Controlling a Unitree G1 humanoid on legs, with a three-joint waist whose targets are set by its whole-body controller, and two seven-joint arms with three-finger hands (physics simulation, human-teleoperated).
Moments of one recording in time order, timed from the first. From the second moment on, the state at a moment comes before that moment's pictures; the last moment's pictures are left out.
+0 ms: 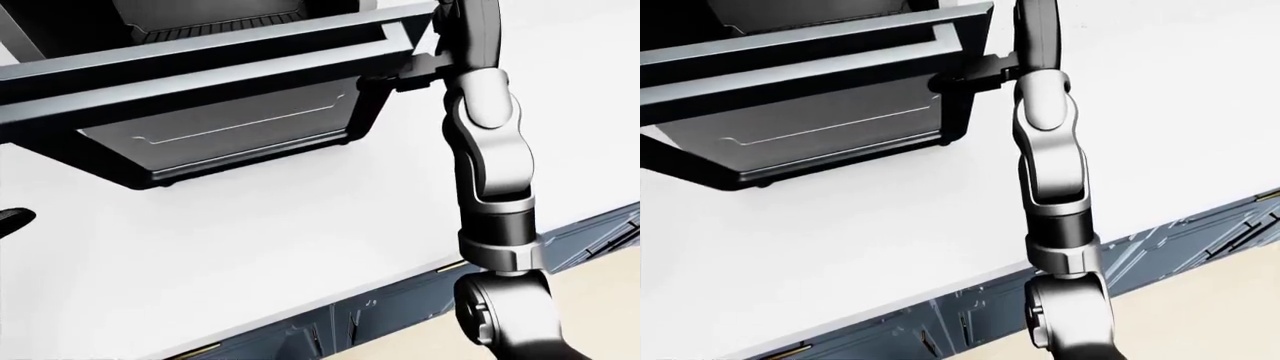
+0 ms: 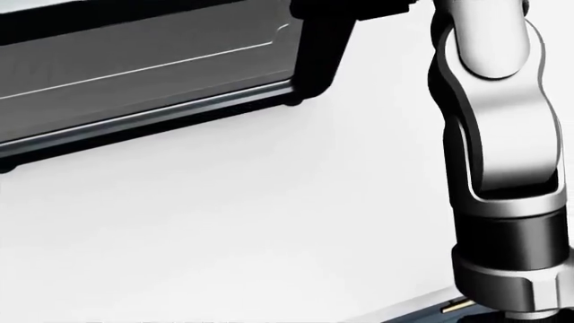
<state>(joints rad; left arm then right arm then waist) -0.11 0.60 0.91 -0.25 -0.45 0.48 -0.02 -1.00 -0.19 -0.08 0.07 -0.08 0.37 -0.05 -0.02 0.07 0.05</state>
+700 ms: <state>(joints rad) -0.03 0.44 0.99 -0.71 -0.61 0.72 0.03 -1.02 -0.20 -0.08 0.07 -0.08 0.40 -0.05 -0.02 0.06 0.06</state>
